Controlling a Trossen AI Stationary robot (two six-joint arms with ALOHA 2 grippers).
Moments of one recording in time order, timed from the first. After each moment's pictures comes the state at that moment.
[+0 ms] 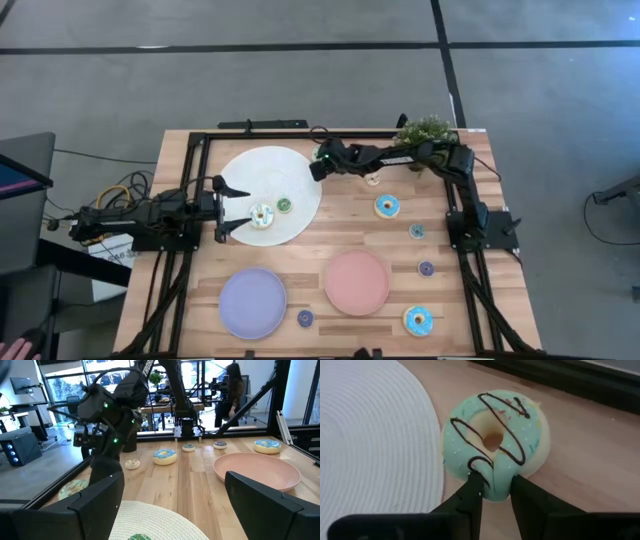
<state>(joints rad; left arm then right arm) 0.06 0.01 0.01 0.03 -0.07 0.09 -0.38 2.08 1.34 -0.18 0.29 0.57</state>
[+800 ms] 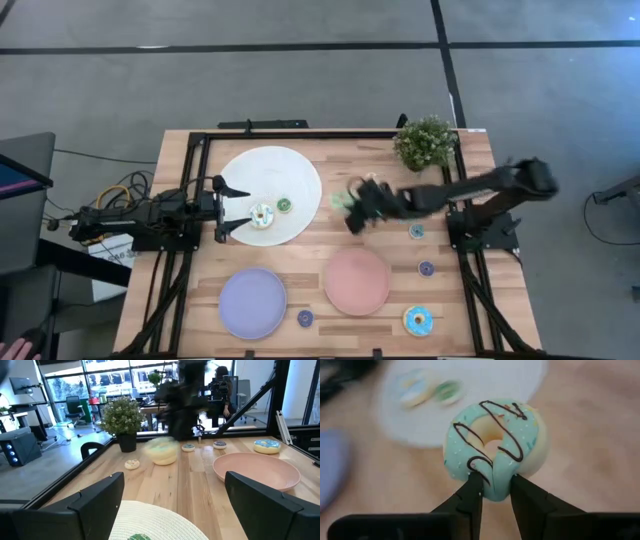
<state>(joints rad) 0.06 0.01 0.01 0.03 -0.07 0.09 0.10 1.41 0.79 -0.20 0.35 0.72</state>
